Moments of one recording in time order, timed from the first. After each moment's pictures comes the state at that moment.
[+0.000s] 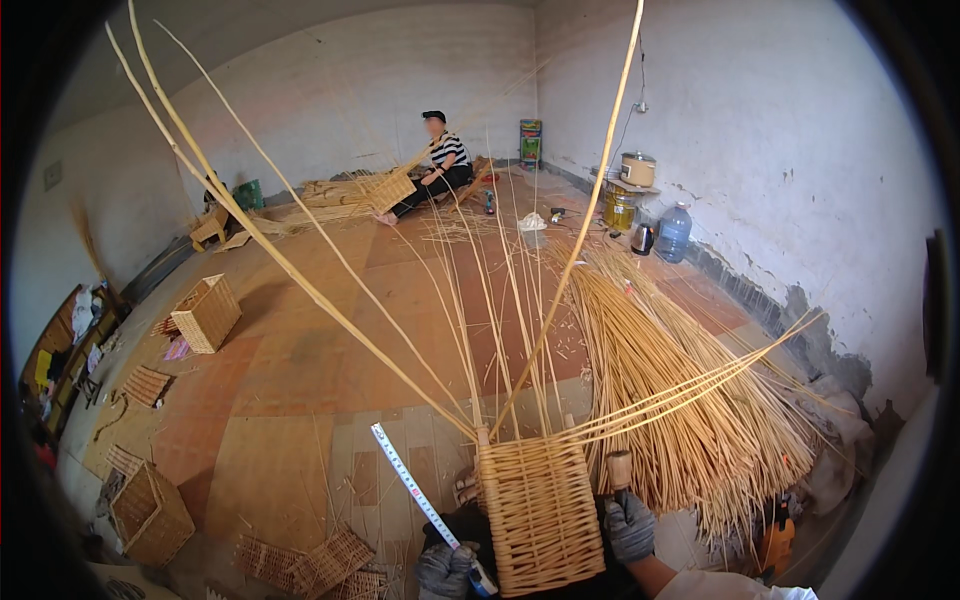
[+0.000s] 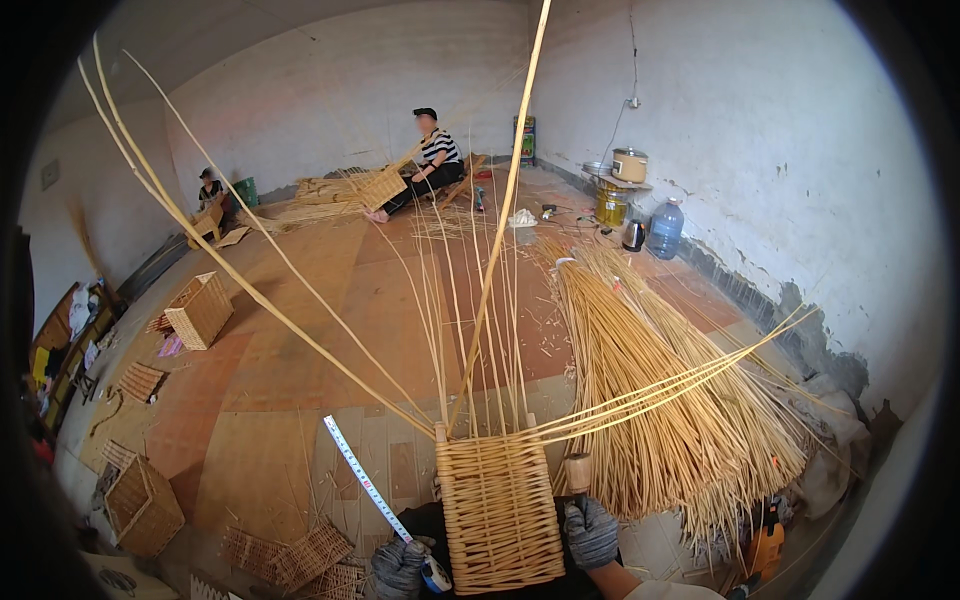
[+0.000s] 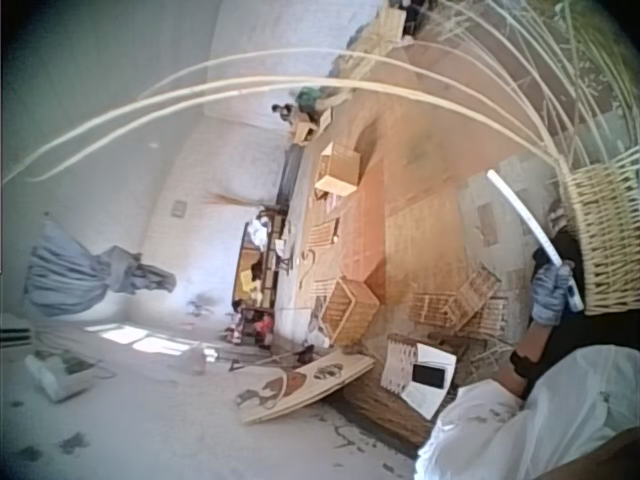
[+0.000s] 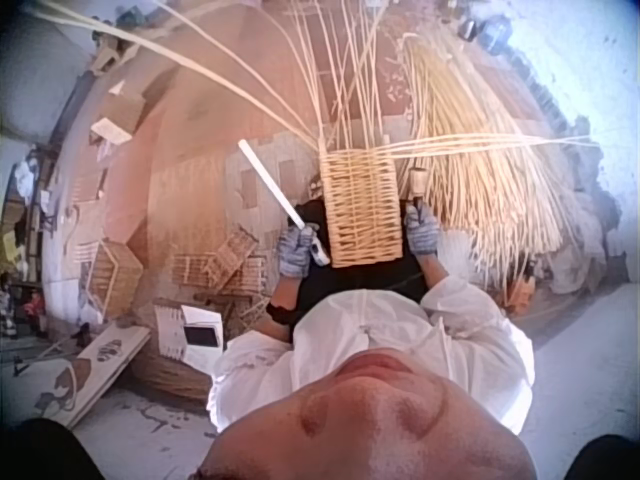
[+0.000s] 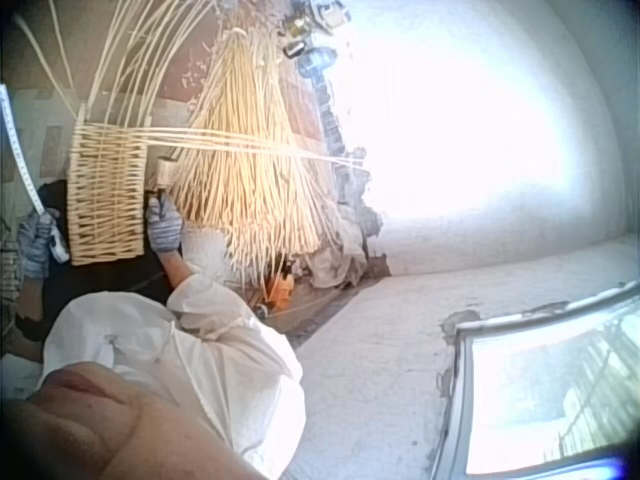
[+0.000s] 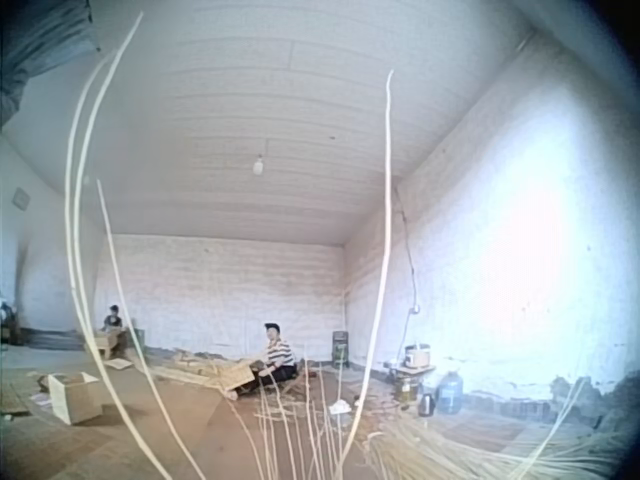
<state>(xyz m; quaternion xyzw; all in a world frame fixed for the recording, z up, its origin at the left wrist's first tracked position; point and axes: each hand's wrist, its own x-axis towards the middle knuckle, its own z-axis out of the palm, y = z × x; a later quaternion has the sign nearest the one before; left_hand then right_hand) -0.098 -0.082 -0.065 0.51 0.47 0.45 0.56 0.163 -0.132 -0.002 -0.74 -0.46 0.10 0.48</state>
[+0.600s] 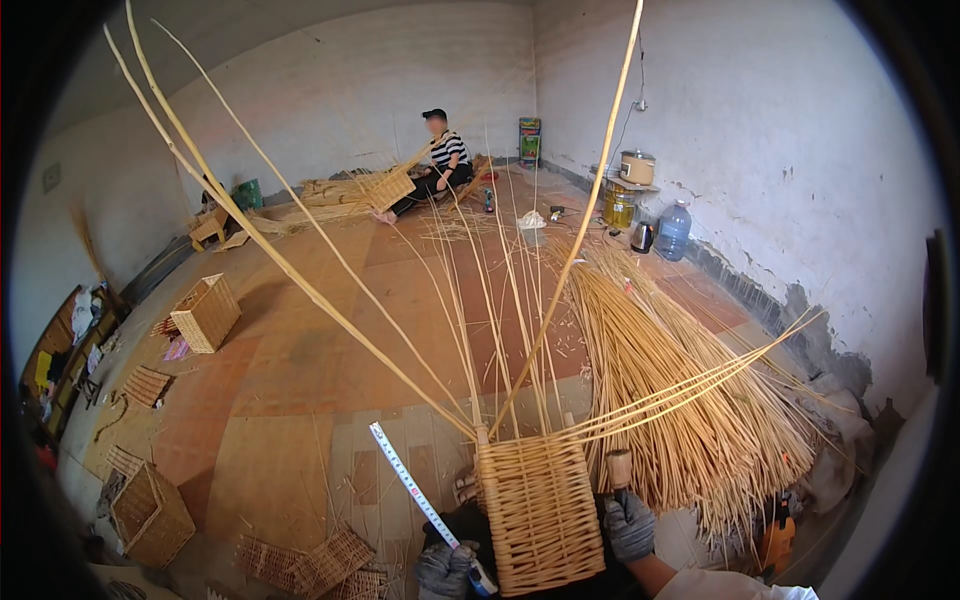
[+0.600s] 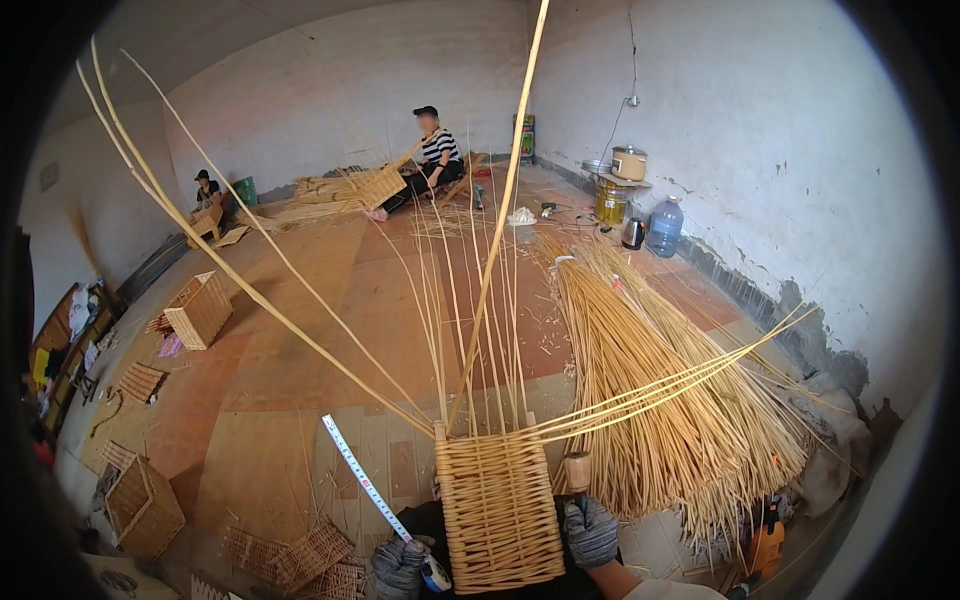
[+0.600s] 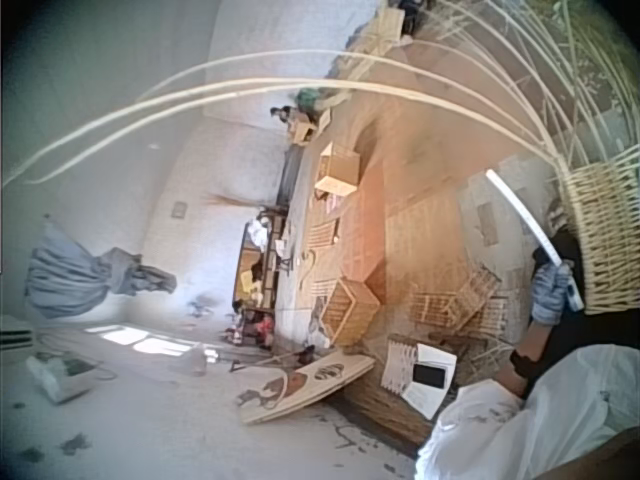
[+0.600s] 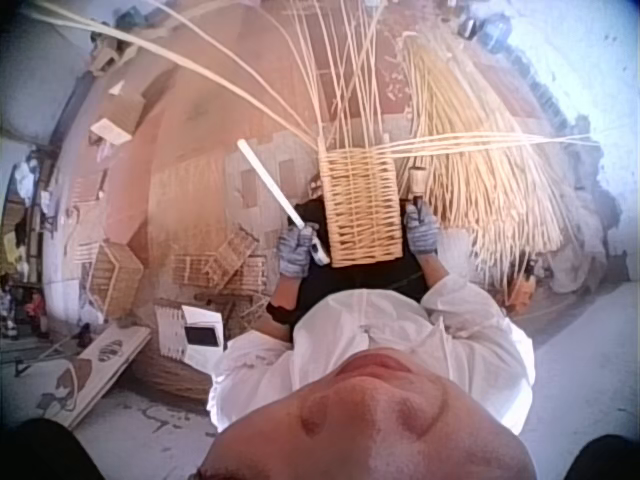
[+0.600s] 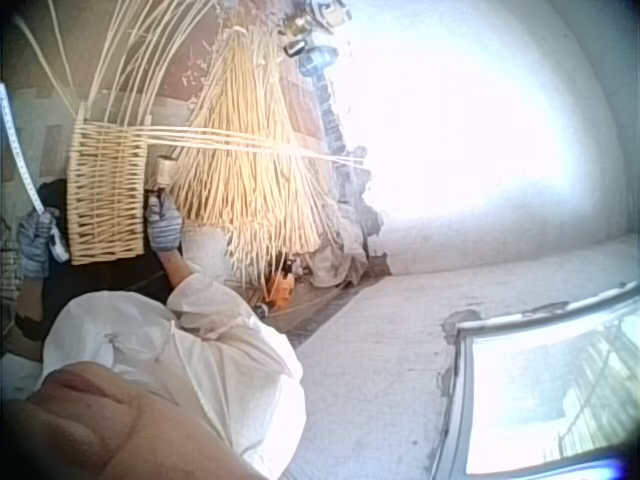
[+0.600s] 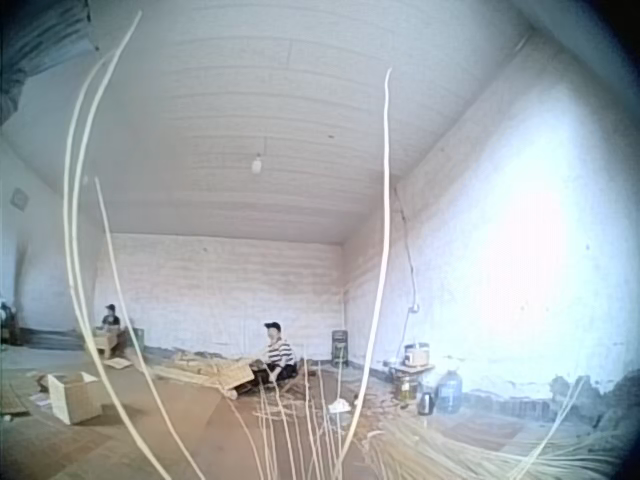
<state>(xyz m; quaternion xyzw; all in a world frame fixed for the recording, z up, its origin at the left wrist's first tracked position) -0.098 -0.081 -0.065 0.53 0.48 0.45 0.54 0.163 -0.132 -0.004 -0.73 -0.47 0.08 0.48</state>
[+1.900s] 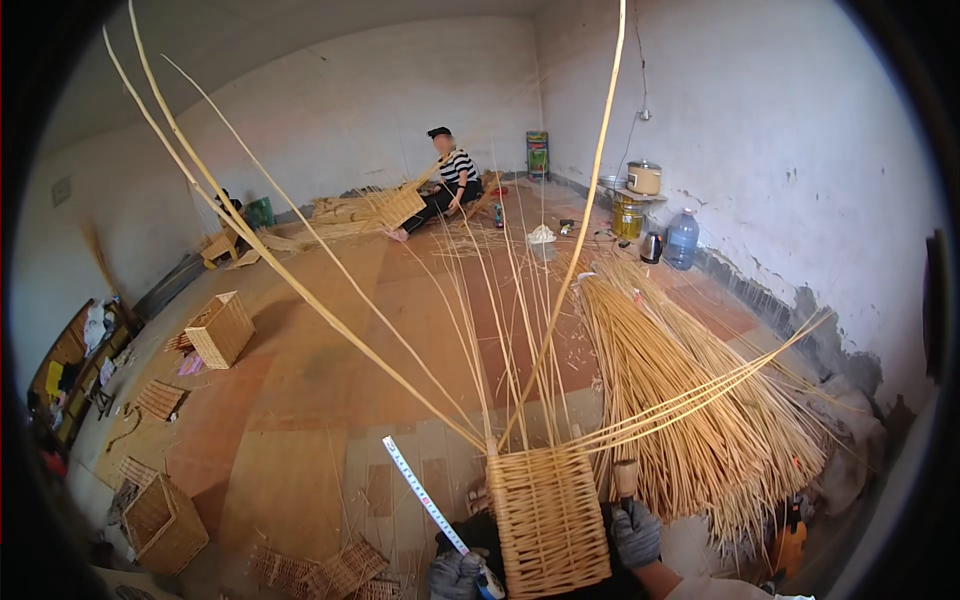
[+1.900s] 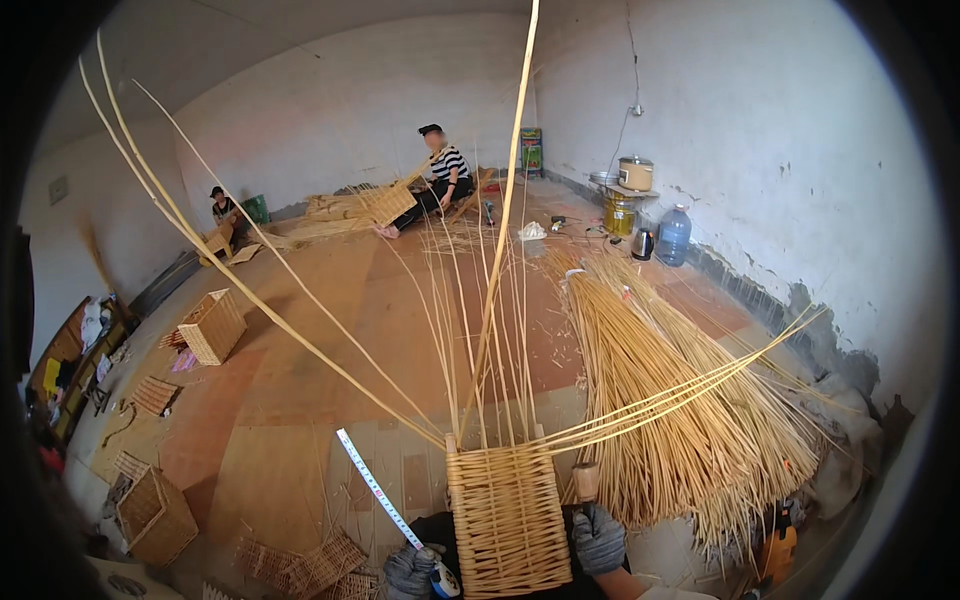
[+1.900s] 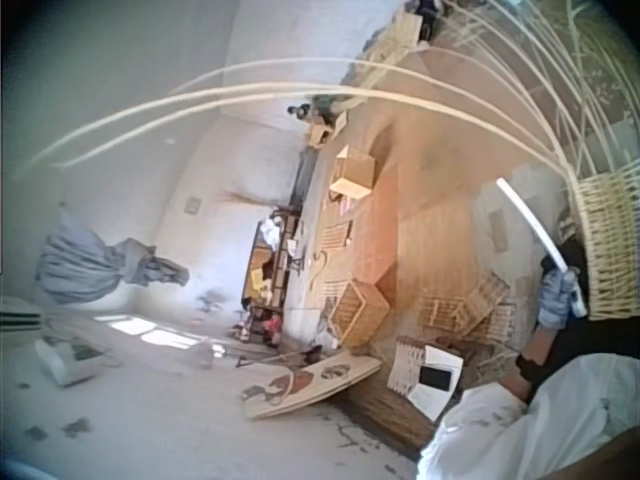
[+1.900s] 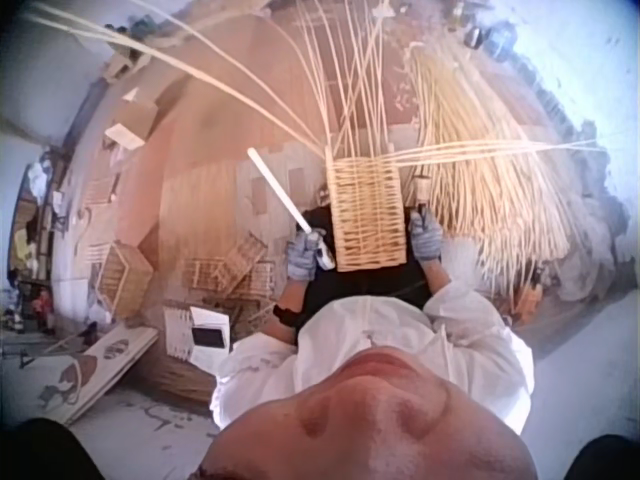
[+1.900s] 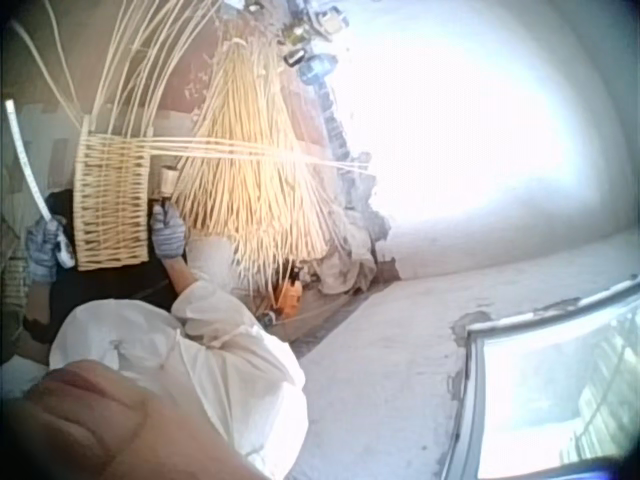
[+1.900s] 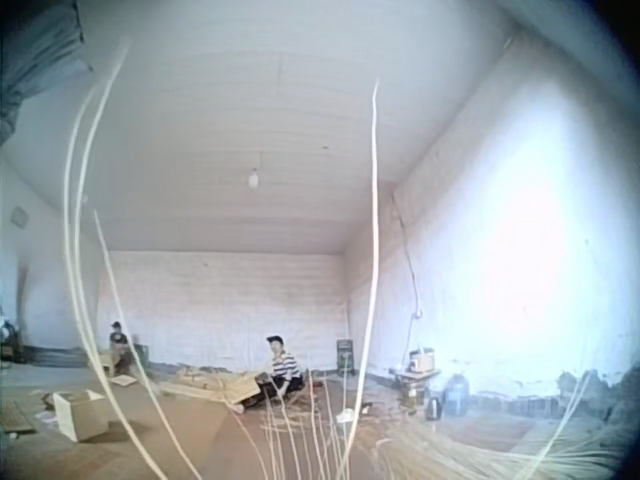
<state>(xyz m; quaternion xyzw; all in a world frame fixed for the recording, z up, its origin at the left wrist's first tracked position) -0.088 -0.086 -0.050 0.44 0.44 0.49 0.61 0.171 -0.133 -0.015 -0.74 -0.48 0.07 0.47</state>
